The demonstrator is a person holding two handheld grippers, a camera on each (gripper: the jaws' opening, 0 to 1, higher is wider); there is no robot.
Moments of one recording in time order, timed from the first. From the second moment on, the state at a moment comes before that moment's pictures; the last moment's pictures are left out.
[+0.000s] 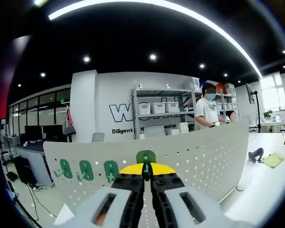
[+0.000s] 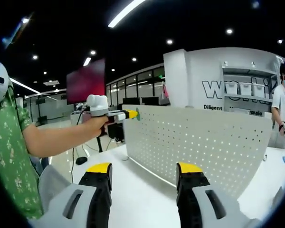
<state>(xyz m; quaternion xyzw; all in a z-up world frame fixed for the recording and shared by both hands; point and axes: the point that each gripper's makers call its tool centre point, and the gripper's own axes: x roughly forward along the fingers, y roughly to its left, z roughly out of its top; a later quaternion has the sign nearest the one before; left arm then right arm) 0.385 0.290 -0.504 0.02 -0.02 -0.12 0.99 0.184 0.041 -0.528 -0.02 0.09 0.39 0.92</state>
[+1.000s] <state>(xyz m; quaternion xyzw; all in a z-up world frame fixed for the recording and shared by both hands) 0.420 0.289 -0.521 0.04 -0.01 -0.10 0.99 0.211 0.033 -0.528 -0.03 0.08 0.38 0.92</state>
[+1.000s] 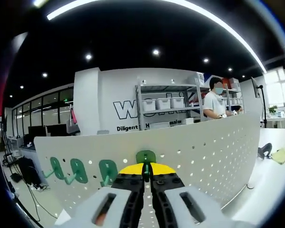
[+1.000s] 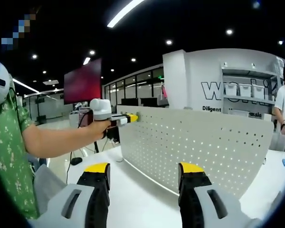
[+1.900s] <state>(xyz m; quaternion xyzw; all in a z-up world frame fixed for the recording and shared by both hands) 0.426 0.290 -0.525 0.04 -0.02 -0.08 1.00 0.213 0.033 -0.537 -0.03 0.10 0.38 0.92</state>
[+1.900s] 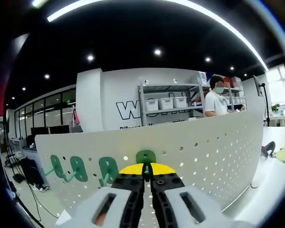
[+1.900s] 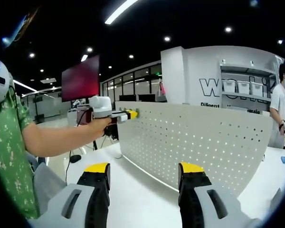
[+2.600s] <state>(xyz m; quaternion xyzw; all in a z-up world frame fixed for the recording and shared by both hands) 0.425 0.290 -0.521 0.06 -0.03 -0.08 0.99 0.211 0.033 -0.541 -0.03 0.10 0.37 0.92</state>
